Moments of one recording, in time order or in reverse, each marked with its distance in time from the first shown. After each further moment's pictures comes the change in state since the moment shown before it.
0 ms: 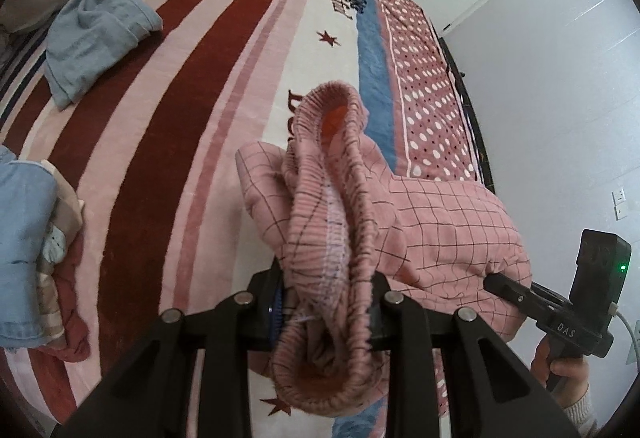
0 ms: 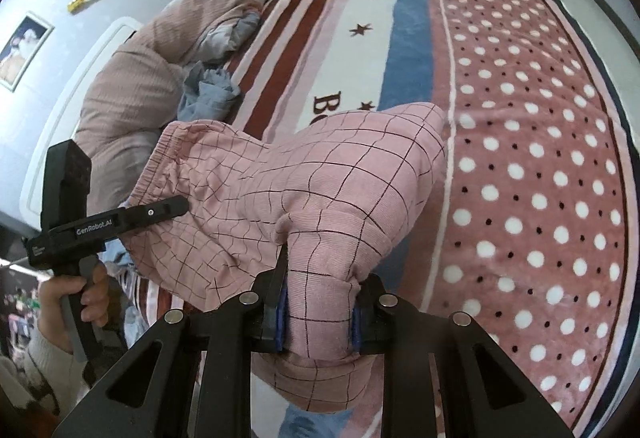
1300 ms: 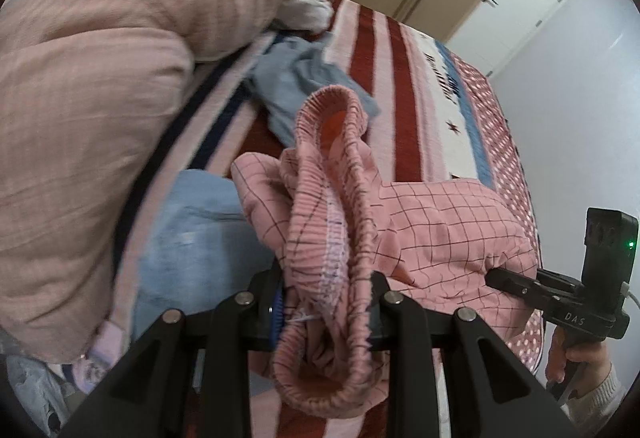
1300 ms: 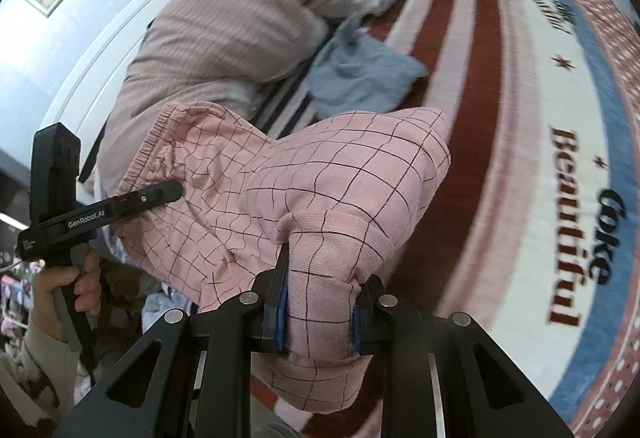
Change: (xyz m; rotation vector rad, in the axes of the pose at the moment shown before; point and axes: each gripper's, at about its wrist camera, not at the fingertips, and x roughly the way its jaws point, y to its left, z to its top) left arm -0.218 0.288 0.003 -0.043 -0.150 0.155; right arm 0.158 0.323 0.016 -0.185 0.069 0.092
